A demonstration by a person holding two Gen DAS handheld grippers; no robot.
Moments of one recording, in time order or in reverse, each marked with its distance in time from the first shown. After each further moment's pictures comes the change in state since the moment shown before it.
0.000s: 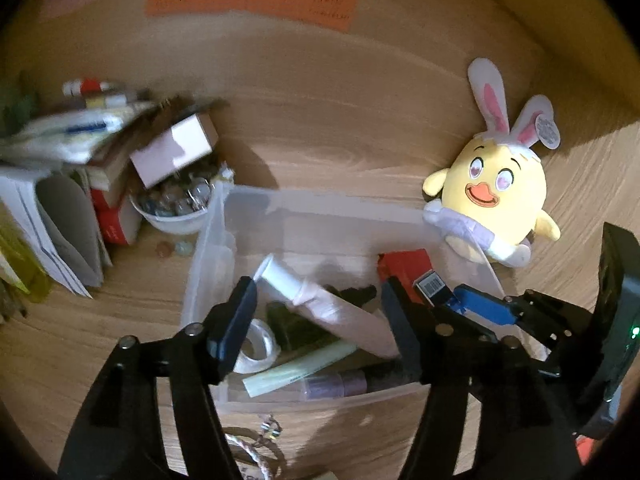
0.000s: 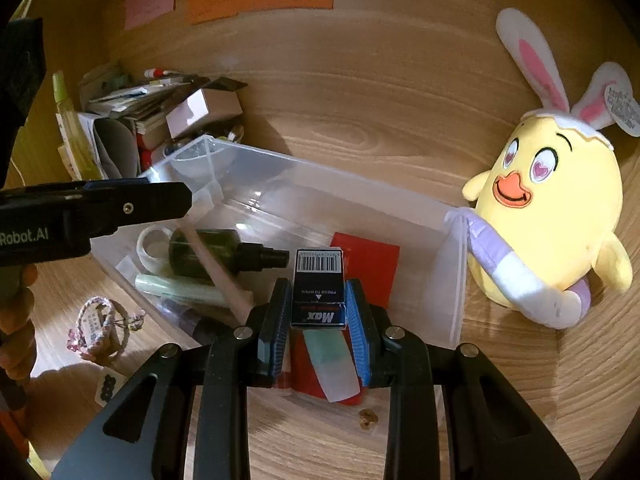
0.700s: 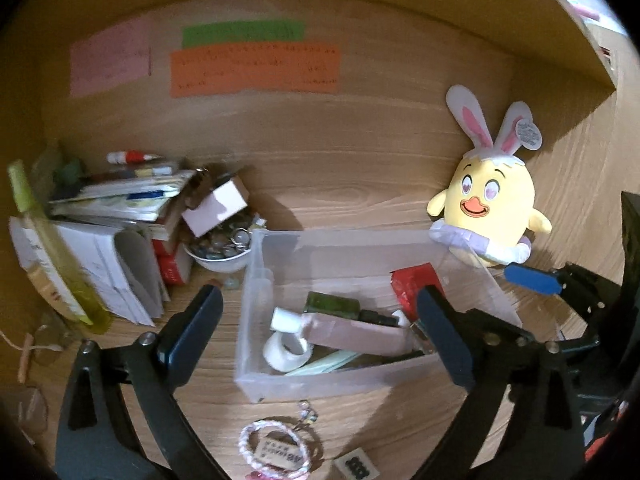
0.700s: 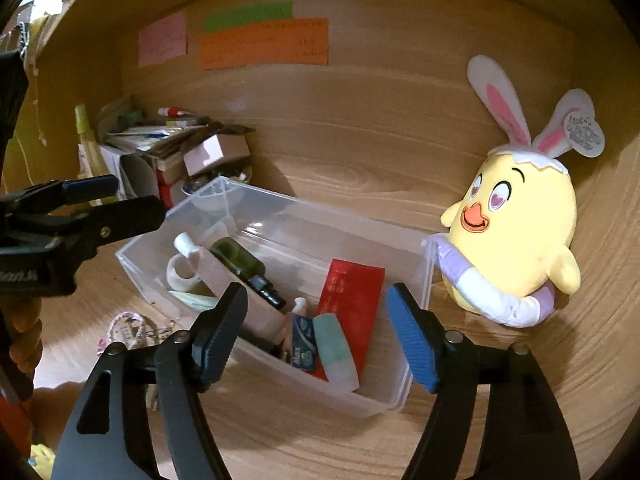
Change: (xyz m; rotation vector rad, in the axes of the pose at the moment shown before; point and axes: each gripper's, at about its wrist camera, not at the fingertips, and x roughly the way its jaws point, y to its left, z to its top) left arm -0.061 -0.012 -0.007 0.124 -0.140 0.107; right arm -0.054 0.005 0.001 0.016 -0.109 -0.010
